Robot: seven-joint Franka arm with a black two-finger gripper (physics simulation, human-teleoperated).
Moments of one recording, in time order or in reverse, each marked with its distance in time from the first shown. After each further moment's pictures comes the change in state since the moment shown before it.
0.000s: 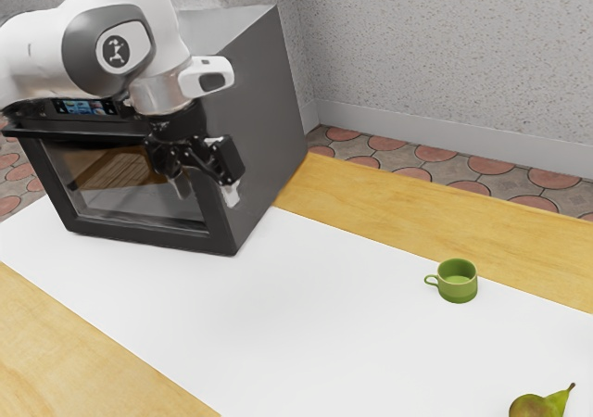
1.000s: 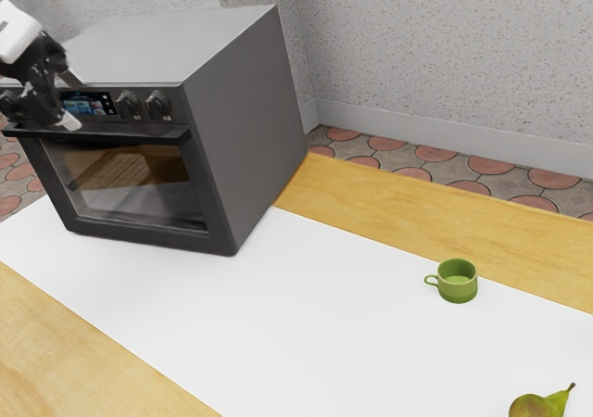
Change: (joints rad) arm 0.275 -0.004 0.159 0.125 -0.126 0.278 1.440
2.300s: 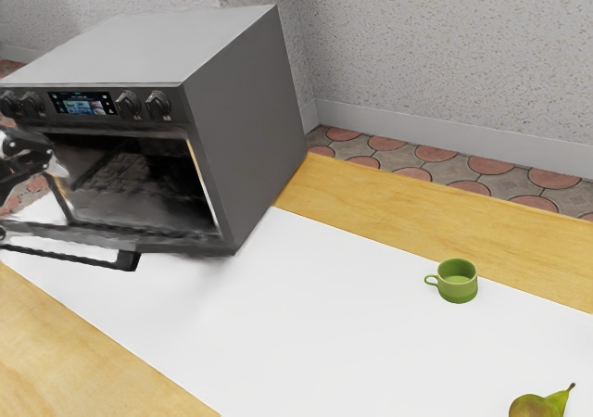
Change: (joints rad) arm -0.101 -1.061 -0.413 -0.833 0.396 0.357 0.467
